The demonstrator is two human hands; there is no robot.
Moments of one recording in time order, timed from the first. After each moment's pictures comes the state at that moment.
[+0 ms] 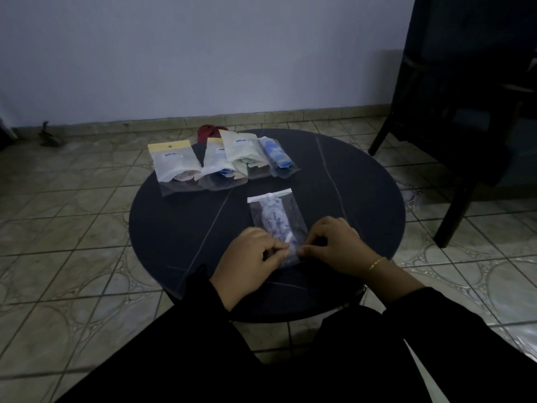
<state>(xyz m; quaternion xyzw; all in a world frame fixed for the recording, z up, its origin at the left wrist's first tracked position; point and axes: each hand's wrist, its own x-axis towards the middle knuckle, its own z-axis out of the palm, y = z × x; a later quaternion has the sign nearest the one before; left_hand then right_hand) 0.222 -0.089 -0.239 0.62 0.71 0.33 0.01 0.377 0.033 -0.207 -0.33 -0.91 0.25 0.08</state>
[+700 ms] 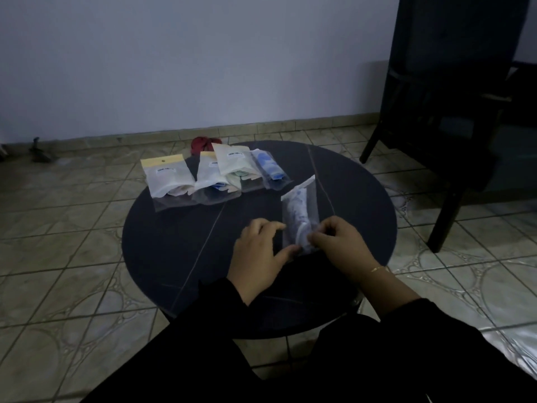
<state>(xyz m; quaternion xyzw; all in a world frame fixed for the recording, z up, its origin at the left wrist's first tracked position) 0.237 -0.059 -0.222 0.54 0.79 0.27 0.04 0.378 0.028 -0.196 -0.43 -0.70 0.51 0.26</state>
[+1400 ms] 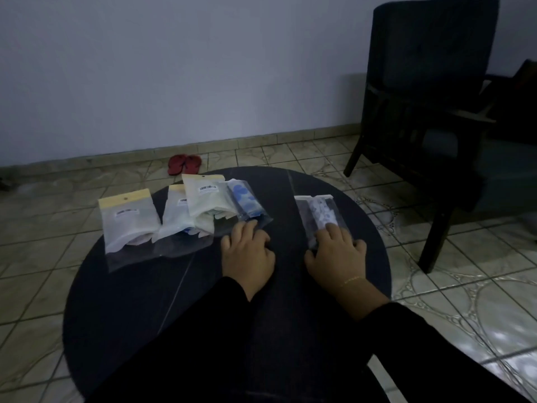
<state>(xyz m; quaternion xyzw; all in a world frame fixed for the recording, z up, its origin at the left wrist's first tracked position) 0.199 0.057 -0.223 0.53 0.83 0.16 -0.06 0.347 0.126 -0.214 -0.53 -0.84 0.03 0.14</state>
